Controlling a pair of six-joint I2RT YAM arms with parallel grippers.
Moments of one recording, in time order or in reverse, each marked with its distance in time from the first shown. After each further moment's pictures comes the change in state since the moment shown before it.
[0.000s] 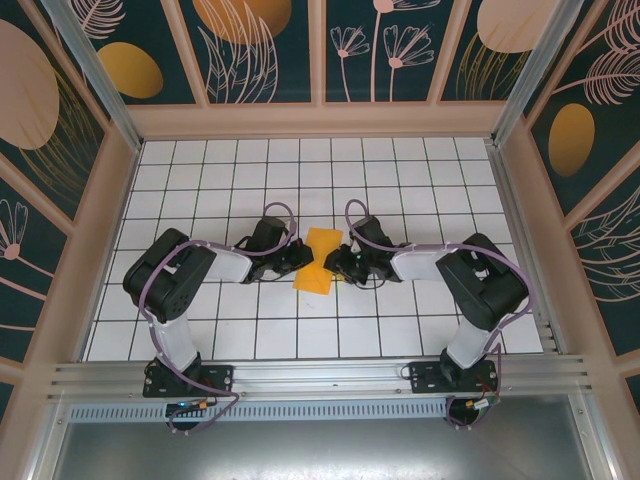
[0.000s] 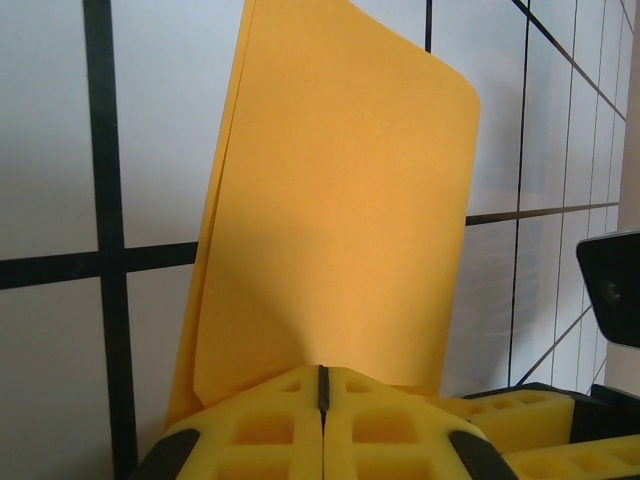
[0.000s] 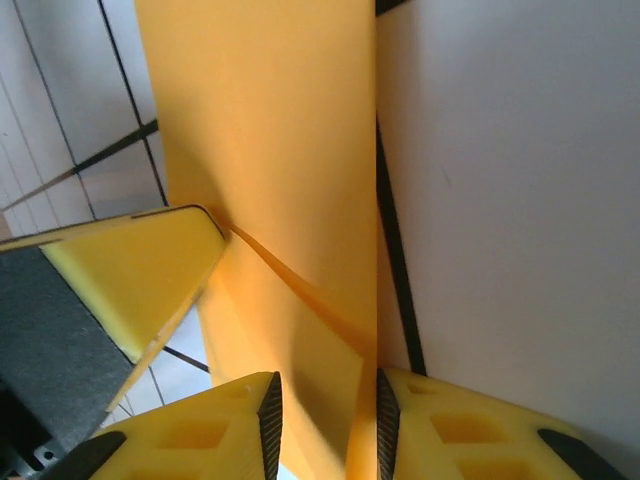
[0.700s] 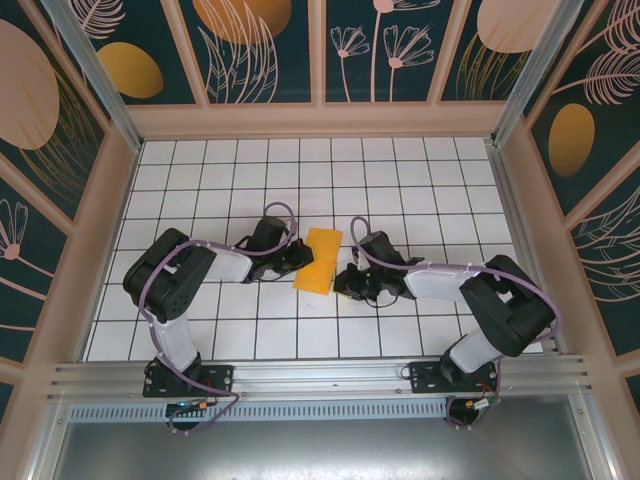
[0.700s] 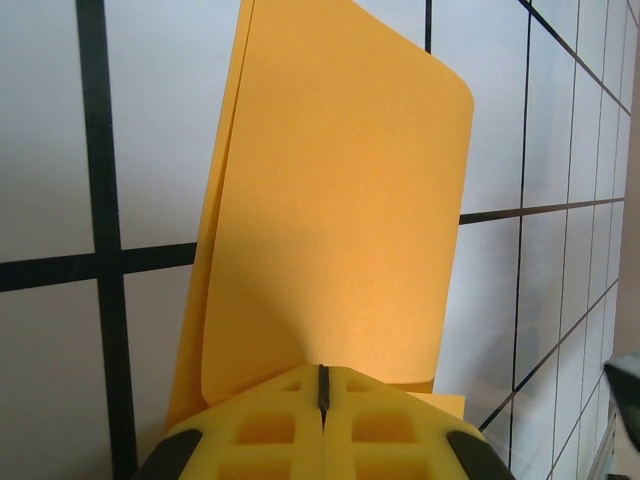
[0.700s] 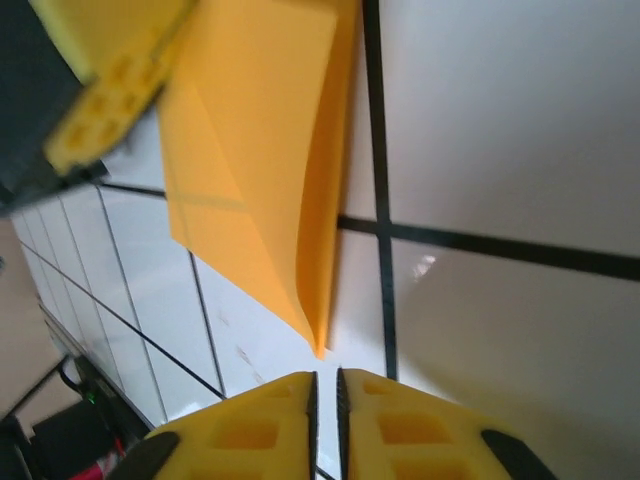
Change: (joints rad) left arm 0.000 0.002 0.002 -0.010 -0.004 0.015; right arm 0.039 -0.191 -0.141 -0.103 -0.055 -0.124
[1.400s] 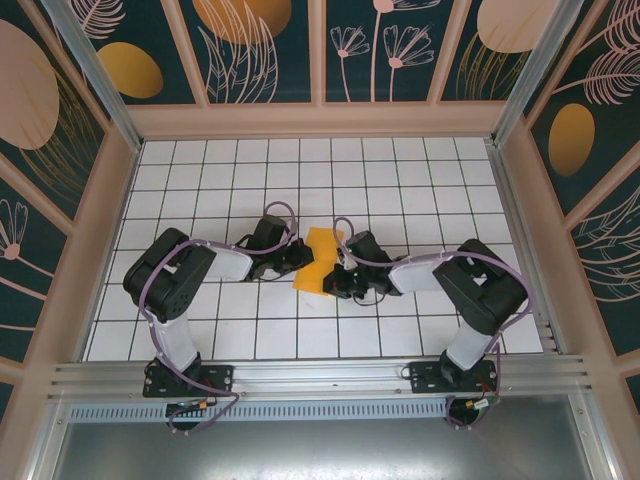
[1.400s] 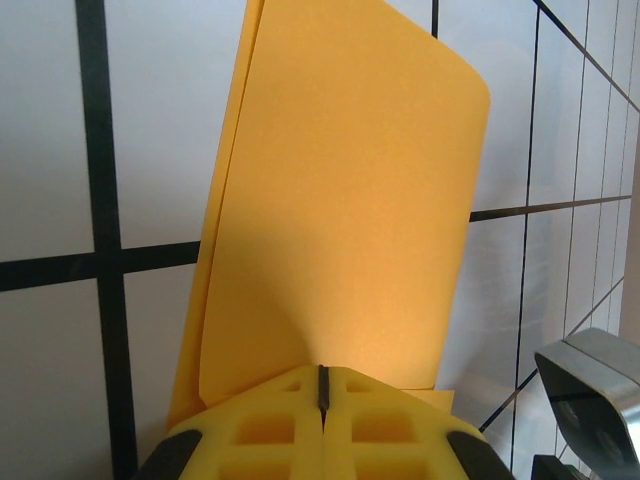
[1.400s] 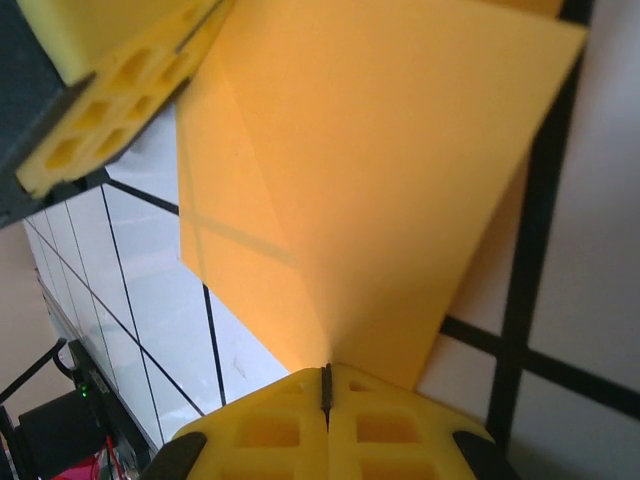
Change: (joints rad) left arm 0.001 0.004 0.017 -0.032 0.002 0.008; right arm 0.046 0.169 0.041 0.143 -0.048 -0.032
